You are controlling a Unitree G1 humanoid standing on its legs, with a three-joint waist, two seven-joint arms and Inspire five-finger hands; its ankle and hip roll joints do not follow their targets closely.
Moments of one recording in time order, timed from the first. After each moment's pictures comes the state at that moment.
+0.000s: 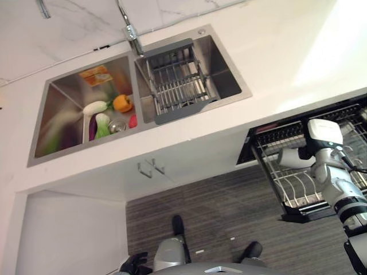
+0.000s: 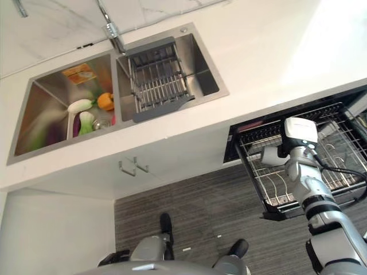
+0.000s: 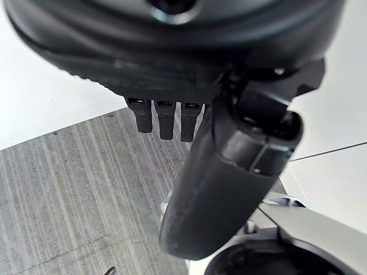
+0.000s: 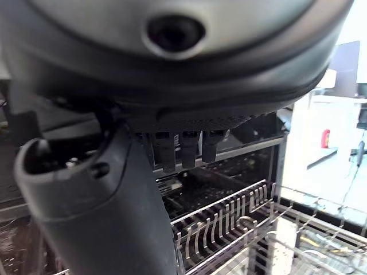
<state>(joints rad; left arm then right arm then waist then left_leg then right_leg) 0.17 0.21 -0.14 1.05 -0.04 -0.01 0.01 -0.42 -0.80 0.29 0.73 -0.63 0.09 -0.37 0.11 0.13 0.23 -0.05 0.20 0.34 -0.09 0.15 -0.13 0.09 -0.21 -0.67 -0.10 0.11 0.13</state>
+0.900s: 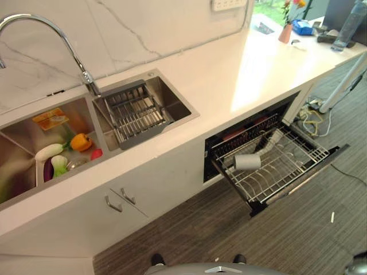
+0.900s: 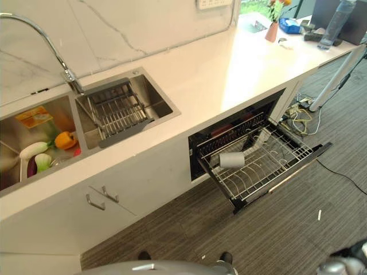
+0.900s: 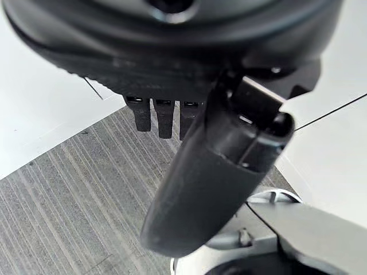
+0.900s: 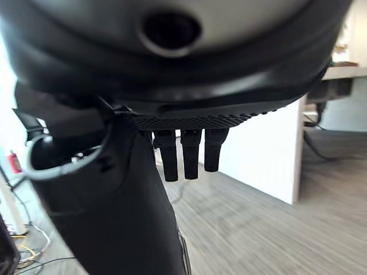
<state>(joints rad) 0.21 0.21 -0.10 1.18 -0.04 0.05 0.06 0.18 -0.50 -0.26 0.87 -0.20 0.18 -0.63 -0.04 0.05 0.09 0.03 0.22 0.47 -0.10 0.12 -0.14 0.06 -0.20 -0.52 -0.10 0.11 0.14</state>
